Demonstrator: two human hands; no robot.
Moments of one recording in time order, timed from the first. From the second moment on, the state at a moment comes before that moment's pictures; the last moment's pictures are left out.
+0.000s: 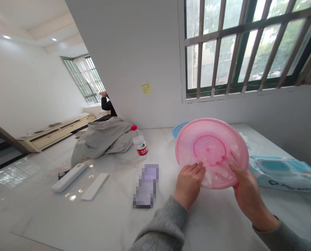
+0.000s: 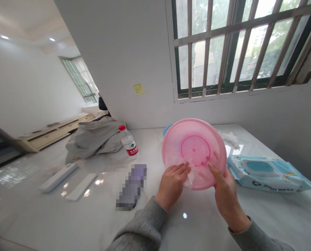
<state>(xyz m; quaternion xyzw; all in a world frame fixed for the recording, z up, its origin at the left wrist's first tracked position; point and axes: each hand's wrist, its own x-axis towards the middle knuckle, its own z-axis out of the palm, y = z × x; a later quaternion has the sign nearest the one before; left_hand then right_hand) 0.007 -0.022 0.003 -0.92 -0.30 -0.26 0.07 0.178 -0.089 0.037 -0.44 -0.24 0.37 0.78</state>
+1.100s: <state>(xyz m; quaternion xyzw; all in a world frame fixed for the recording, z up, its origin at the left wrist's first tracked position) -0.001 -0.021 0.009 -0.92 -0.31 -0.23 0.06 0.200 -0.089 0.023 -0.50 -0.42 0.30 0.69</state>
